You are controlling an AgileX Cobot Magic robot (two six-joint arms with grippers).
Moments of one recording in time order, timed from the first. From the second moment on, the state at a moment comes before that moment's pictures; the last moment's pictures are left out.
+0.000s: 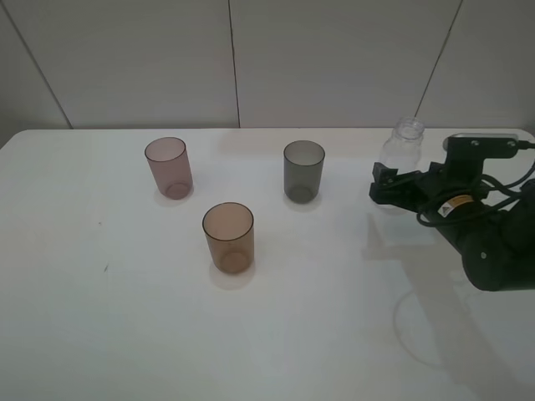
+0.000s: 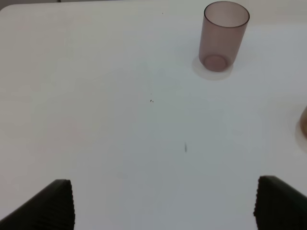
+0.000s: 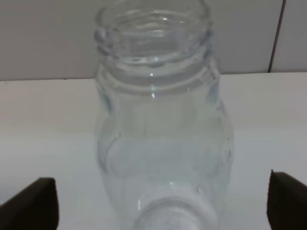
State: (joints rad) left arm -0.09 -0.01 -0.50 0.00 1.06 -0.02; right arm 0.29 2.03 -0.42 0.21 -1.21 0.04
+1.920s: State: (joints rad) left arm -0.09 -0.01 -0.50 0.00 1.06 -0.02; right arm 0.26 2.24 -0.67 0.27 -1.21 0.01
